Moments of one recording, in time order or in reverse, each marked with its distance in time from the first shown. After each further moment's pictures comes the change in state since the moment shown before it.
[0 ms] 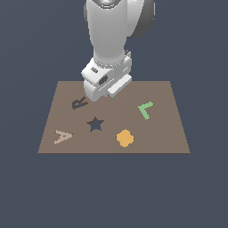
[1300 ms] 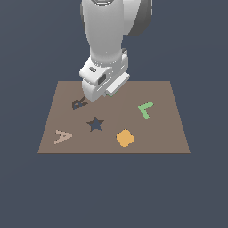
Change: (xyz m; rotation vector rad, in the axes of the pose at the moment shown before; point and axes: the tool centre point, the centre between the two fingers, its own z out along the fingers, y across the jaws) arm -0.007 0.004 -0.004 0.000 0.000 -0.070
